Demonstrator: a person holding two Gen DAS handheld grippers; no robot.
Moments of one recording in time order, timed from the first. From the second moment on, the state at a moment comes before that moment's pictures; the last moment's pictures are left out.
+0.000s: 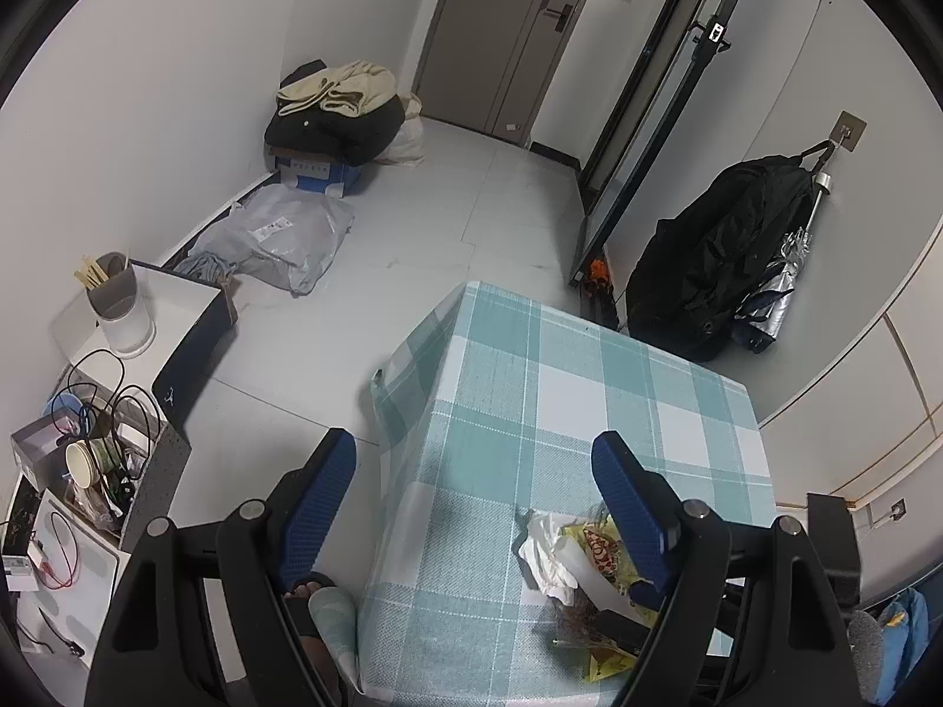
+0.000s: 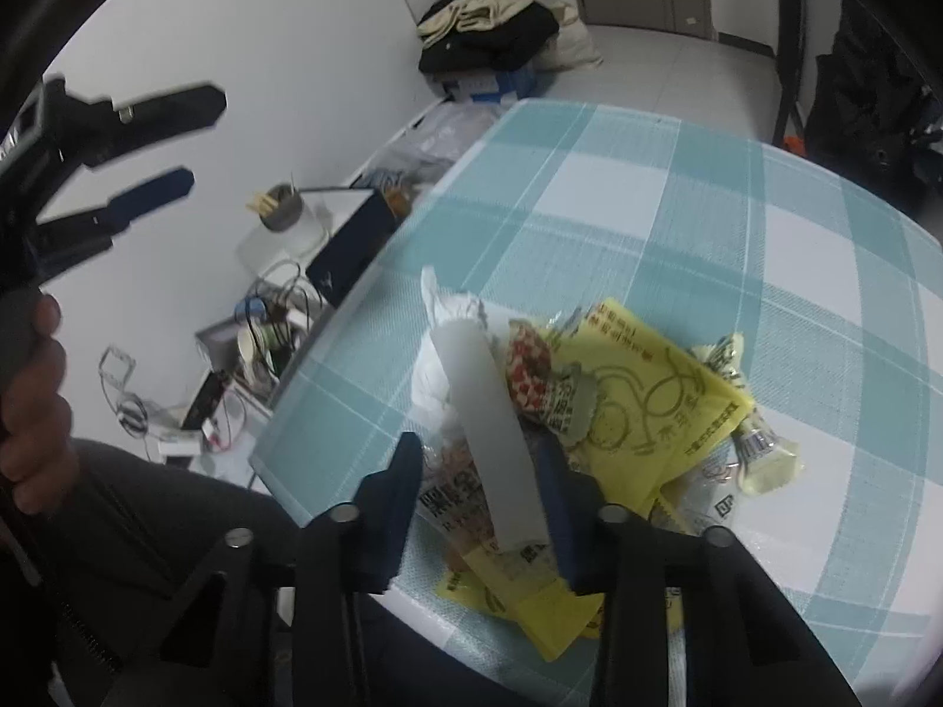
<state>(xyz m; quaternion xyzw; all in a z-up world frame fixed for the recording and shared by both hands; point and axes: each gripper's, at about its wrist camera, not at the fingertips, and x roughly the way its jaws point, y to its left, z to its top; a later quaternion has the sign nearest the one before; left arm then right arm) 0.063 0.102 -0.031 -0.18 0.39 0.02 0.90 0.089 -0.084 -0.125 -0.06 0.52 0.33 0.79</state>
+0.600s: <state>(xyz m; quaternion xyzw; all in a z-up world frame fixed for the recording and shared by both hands) 0.079 0.104 -0.052 -0.18 0.45 0.03 0.88 0.082 -0.093 -0.116 -0.05 0.50 0.35 0.79</state>
